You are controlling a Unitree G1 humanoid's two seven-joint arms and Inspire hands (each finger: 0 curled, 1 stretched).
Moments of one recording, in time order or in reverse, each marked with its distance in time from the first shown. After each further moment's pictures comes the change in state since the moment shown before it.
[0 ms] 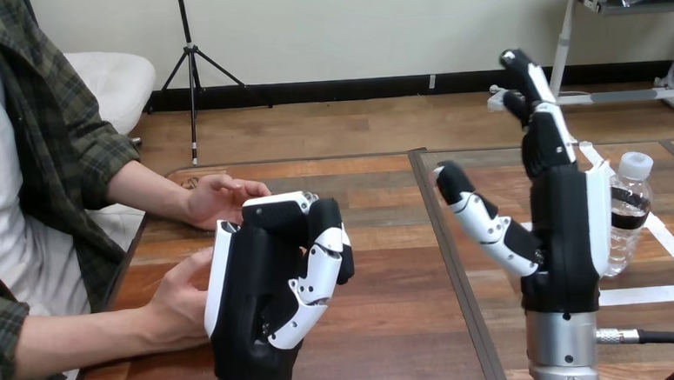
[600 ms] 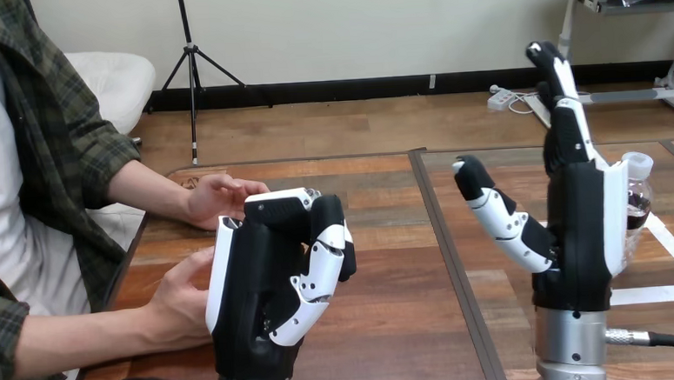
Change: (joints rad) left arm -0.011 0.001 0.000 0.001 0.000 0.000 -0.004; right arm -0.006 -0.012 -0.019 0.001 -0.037 0.003 -0.075
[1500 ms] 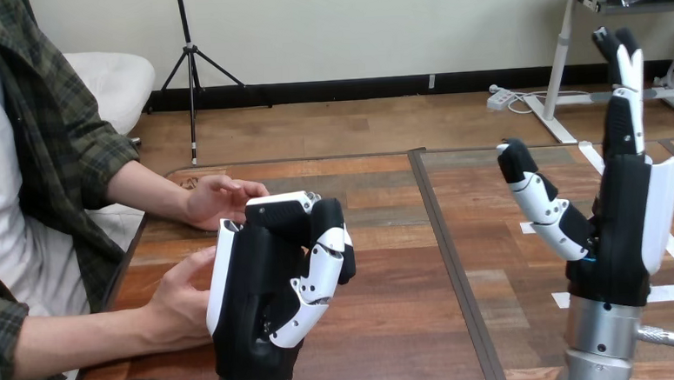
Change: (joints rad) left arm -0.003 0.000 0.002 0.025 -0.007 -0.006 -0.008; right arm -0.022 -0.064 -0.048 0.000 -0.131 0.058 -0.212
